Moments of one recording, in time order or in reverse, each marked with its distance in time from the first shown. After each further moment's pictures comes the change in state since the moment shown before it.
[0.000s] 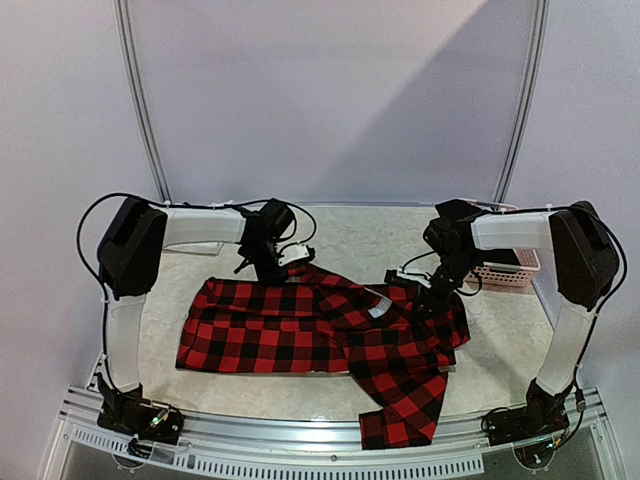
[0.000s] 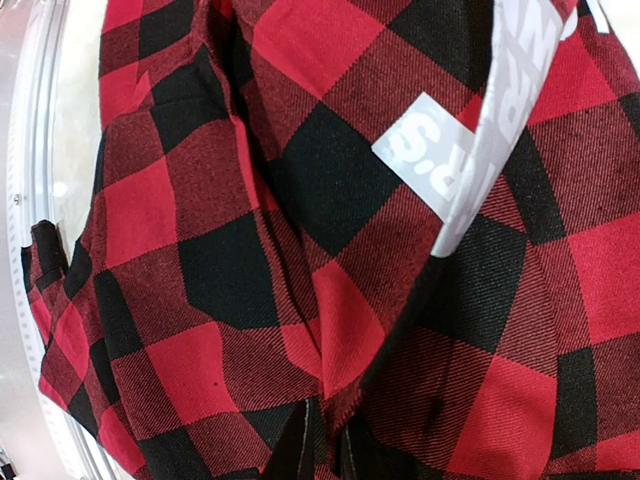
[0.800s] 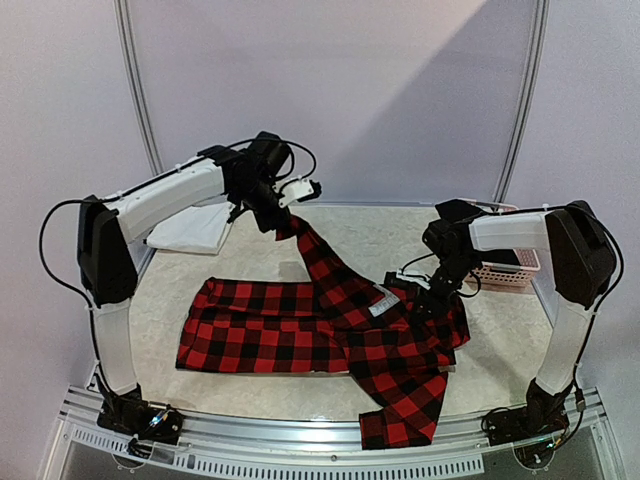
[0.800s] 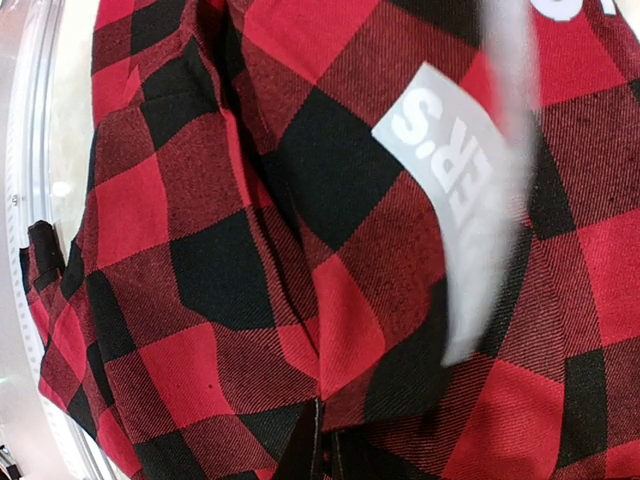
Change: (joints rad) left arm -0.035 -0.127 0.348 -0.240 -0.036 -0.021; right arm 0.000 0.019 0.000 0.000 0.000 0.009
